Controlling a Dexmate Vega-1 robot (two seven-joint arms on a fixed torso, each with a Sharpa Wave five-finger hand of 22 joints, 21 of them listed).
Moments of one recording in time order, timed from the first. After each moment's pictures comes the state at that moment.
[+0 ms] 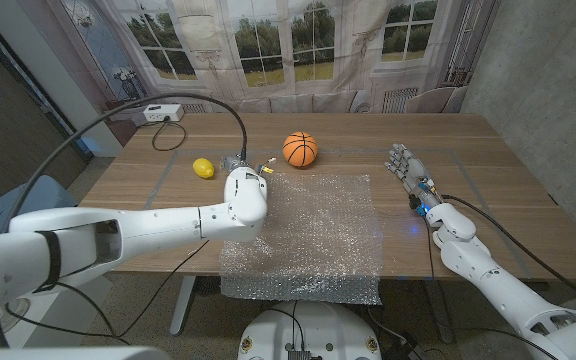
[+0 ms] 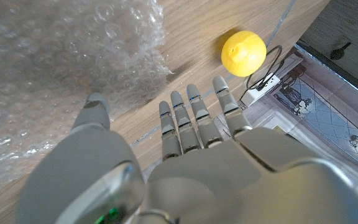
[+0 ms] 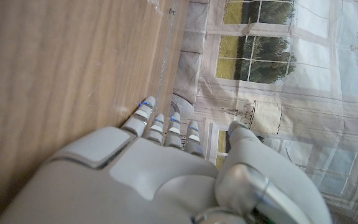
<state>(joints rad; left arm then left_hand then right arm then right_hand) 0.23 0.67 1.48 -1.81 0.87 1.39 -0.42 0.56 -0.06 0.31 -0.13 0.20 0.41 -0.04 0.27 0.19 0.46 -0.07 0.39 0.24 0.48 -0.05 0.32 0.21 0.28 0.17 0.51 0.19 -0.87 -0.46 -0.32 -1.06 0.73 0.47 0.19 0.31 0.13 0.27 0.04 0.19 0.10 -0.04 0.19 0.18 0.10 0.09 0.23 0.19 0.01 0.10 0.21 0.19 0.16 0.12 0.21 0.17</state>
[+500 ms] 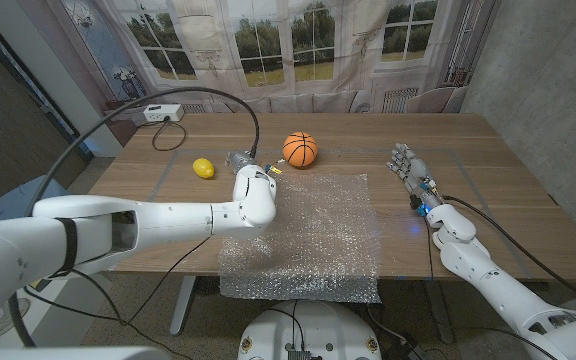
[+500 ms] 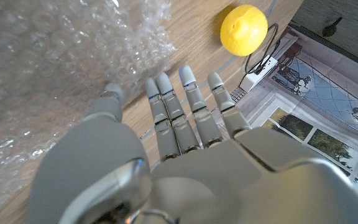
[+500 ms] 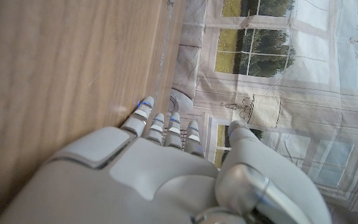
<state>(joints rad) 0.14 0.59 1.61 -1.67 0.93 1.38 -0.47 0.88 0.05 0.38 -0.19 0.18 0.86 -0.03 0.39 0.20 0.85 -0.14 0.57 0.33 0.80 -0.08 0.54 0.34 0.41 0.09 0.58 0.22 -0.87 -0.45 -0.31 -1.04 0.73 0.49 0.18 0.31 0.13 0.27 0.04 0.19 0.10 -0.04 0.19 0.18 0.10 0.09 0.22 0.19 0.02 0.10 0.21 0.19 0.17 0.13 0.21 0.17</state>
